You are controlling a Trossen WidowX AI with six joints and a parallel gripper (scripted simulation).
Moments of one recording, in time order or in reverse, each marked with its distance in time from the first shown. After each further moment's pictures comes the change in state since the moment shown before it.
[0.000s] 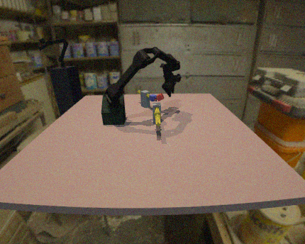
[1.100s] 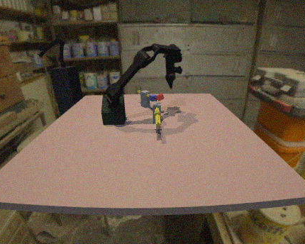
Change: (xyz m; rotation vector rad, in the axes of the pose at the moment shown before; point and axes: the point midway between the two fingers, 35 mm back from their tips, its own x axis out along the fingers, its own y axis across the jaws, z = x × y) arm -0.057 0.000 0.011 -0.210 0.118 0.000
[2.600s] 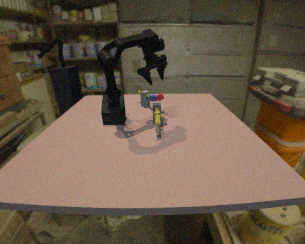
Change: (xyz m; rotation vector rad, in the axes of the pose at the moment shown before) arm -0.077 -0.221 -0.075 0.644 -0.179 0.054
